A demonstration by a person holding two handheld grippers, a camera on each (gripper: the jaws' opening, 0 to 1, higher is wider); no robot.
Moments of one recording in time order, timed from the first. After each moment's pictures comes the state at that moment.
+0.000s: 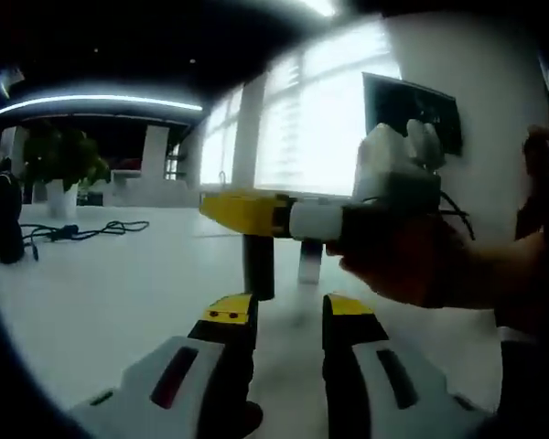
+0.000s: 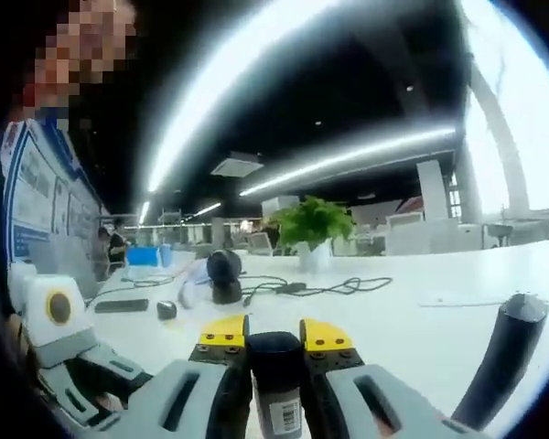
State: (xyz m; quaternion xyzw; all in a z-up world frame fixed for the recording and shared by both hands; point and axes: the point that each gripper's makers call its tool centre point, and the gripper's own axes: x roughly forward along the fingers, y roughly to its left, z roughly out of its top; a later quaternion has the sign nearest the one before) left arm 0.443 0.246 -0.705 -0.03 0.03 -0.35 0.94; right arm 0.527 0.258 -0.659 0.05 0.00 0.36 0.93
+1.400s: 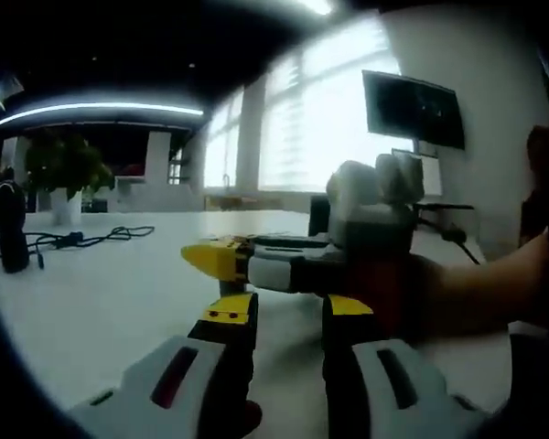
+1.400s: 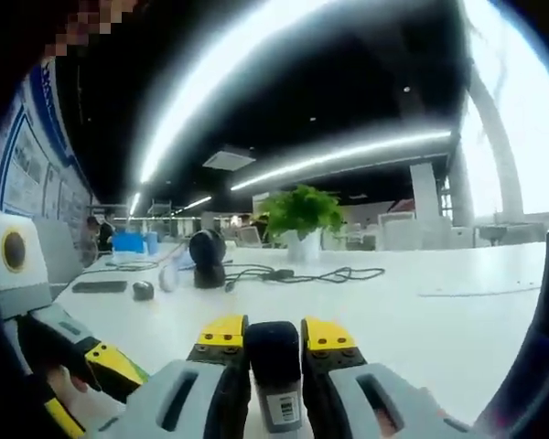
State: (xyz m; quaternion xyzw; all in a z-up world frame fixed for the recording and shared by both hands) left arm 0.444 0.248 -0.705 -0.01 0.03 -0.34 0.94; right arm 0.546 0.269 -0.696 0.02 0.00 0.35 0.94
